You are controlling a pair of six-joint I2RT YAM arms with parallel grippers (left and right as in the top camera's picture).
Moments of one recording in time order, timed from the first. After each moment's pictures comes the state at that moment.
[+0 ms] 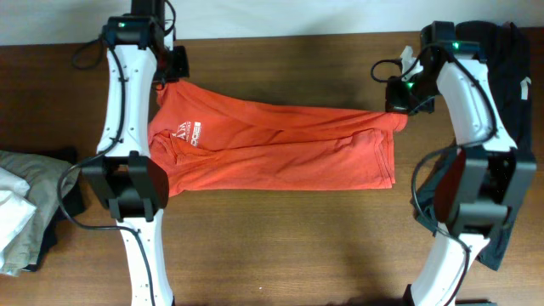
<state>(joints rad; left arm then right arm) -0.05 2.42 2.56 -1.34 -0.02 -0.12 -0.11 2.12 1.92 -1.17 -0.24 0.02</state>
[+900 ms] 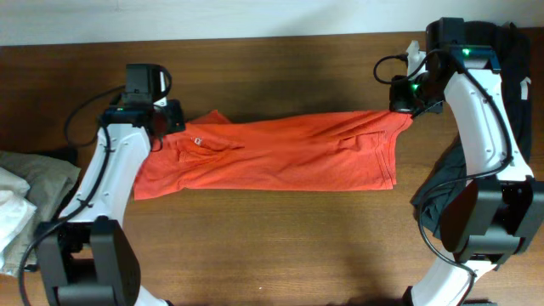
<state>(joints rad) -0.02 1.75 1.36 -0.64 -0.09 -0.18 -0.08 1.95 1.83 -1.16 -0.18 0.03</state>
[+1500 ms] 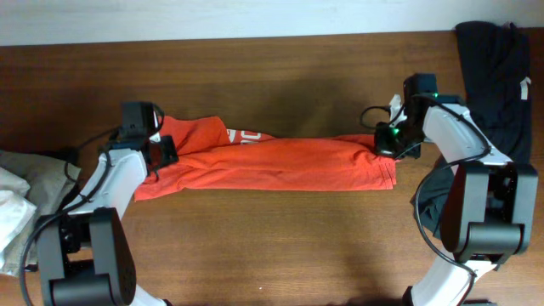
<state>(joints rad) 0.06 1.75 1.05 -0.45 -0.09 -0.18 -0.08 1.95 1.36 -0.88 -0.23 0.12</state>
